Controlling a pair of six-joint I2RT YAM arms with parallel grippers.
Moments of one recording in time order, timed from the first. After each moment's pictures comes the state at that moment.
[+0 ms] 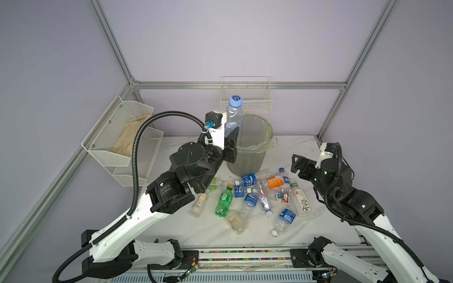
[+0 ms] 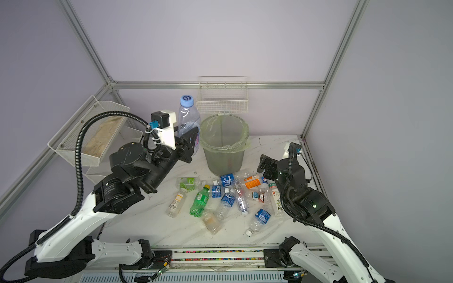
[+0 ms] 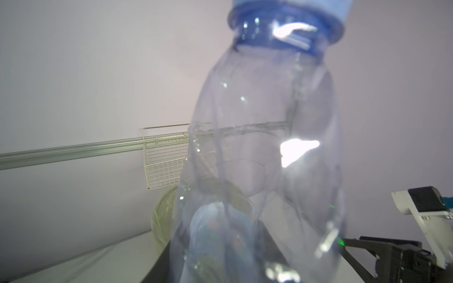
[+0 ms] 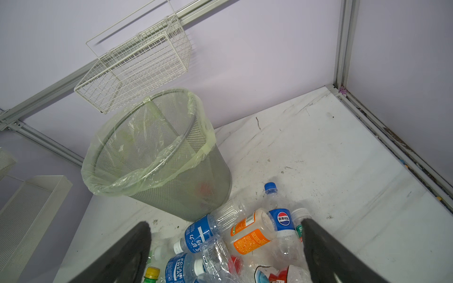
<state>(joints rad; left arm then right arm) -0.99 1.27 1.75 -0.37 -0.59 0.01 0.58 0.85 1.19 -0.71 0.46 0.62</state>
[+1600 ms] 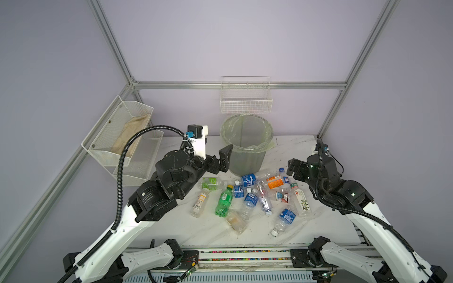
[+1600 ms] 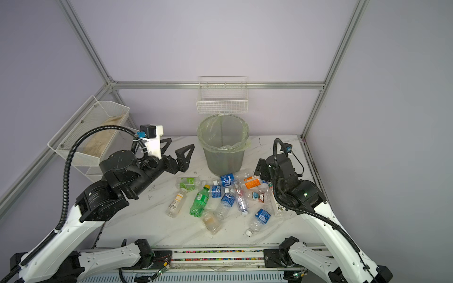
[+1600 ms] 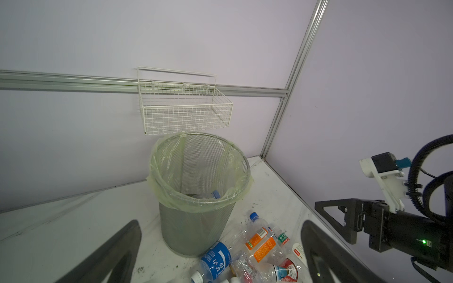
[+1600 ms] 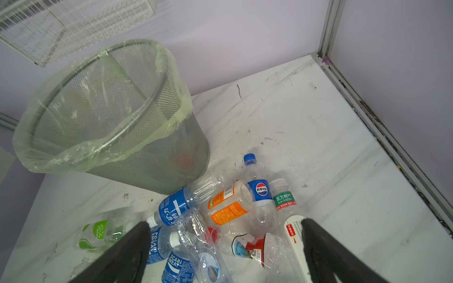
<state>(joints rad) -0.85 1.00 1.46 -0.52 -0.38 -0.25 0.58 0.99 1.24 -0.89 0.46 0.65</state>
